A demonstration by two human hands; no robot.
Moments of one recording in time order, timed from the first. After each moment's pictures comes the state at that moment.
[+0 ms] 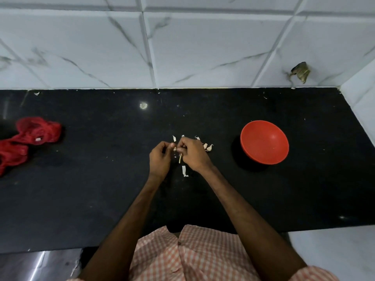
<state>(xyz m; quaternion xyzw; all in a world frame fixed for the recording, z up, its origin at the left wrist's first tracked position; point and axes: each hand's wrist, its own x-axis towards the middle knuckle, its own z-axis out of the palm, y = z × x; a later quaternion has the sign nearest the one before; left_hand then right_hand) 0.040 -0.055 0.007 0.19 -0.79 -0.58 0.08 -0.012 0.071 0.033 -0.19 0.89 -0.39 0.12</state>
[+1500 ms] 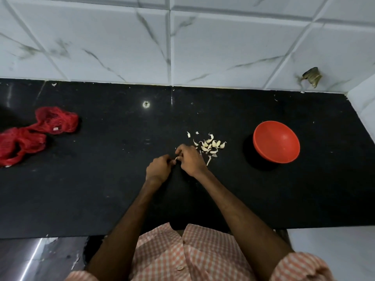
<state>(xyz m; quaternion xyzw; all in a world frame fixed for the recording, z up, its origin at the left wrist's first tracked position) 0.080 -0.115 -0.018 0.18 -0.92 -0.31 -0.16 0.024 0.020 -0.003 -0.21 0.93 -0.27 0.15</state>
